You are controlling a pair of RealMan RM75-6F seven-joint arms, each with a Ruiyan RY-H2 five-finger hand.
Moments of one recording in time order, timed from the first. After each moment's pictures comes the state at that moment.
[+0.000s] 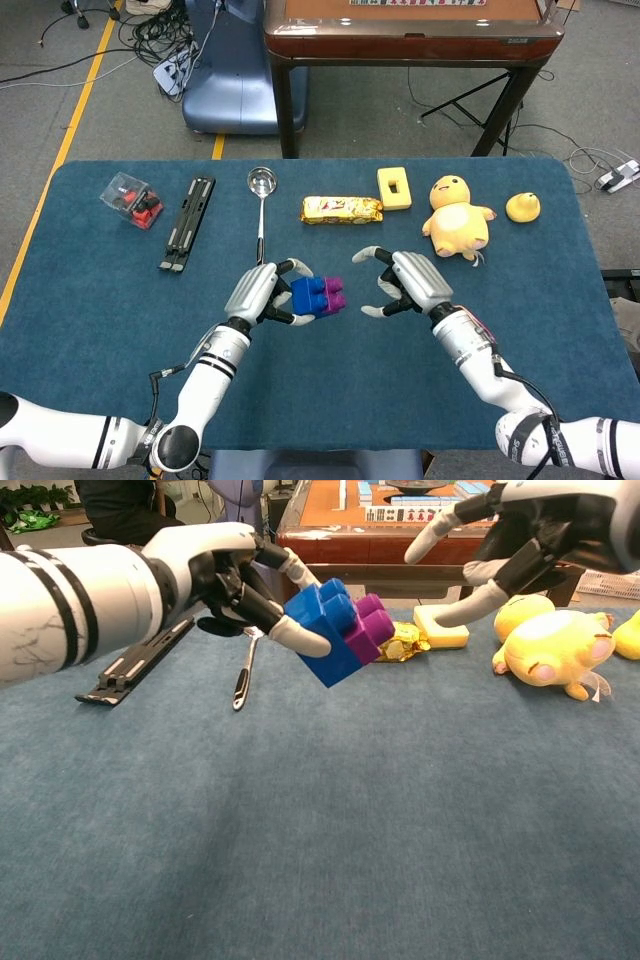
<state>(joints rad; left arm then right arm) -0.91 -1.60 -0.39 -1.96 0.60 1.24 0.35 0.69 -1.18 0.32 -2.01 -0.89 0.91 -0.05</state>
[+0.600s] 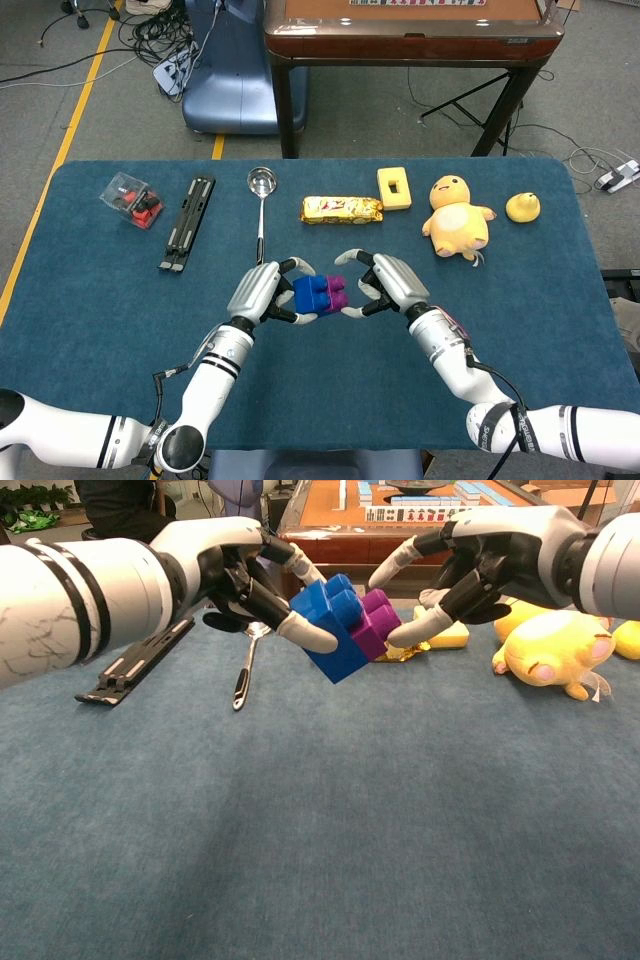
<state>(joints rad) -0.92 -1.61 -0.41 -1.96 0.59 1.26 0.38 0.77 -1.29 0.32 -1.96 -0.77 0.92 -0.03</state>
